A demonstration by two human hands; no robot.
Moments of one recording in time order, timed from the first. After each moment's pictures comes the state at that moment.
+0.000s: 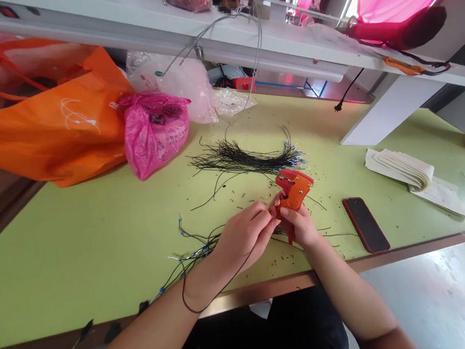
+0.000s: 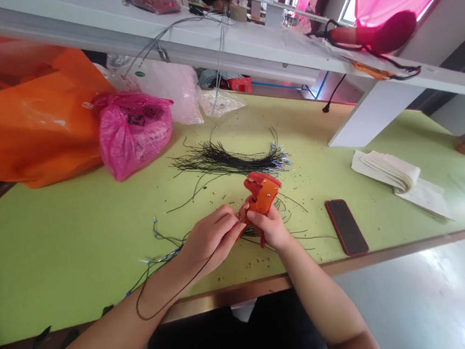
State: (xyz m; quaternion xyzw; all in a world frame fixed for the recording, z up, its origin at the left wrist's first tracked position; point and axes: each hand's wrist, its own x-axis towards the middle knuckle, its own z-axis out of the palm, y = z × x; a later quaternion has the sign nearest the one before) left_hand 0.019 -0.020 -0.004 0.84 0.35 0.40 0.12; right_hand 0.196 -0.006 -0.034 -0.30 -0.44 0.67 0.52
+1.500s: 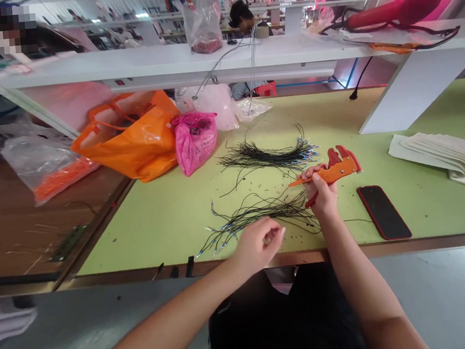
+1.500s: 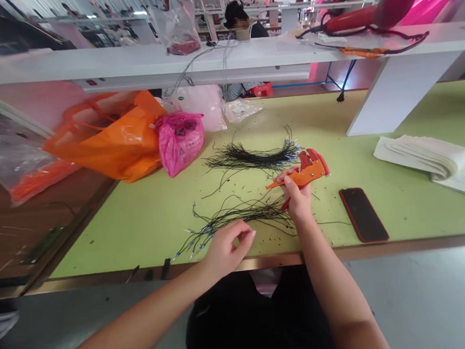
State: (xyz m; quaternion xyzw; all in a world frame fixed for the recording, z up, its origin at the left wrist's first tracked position) left_hand 0.025 -0.076 -0.025 0.70 0.47 0.31 0.44; right_hand 0.219 0.003 -0.014 -0.28 -0.38 0.49 0.74
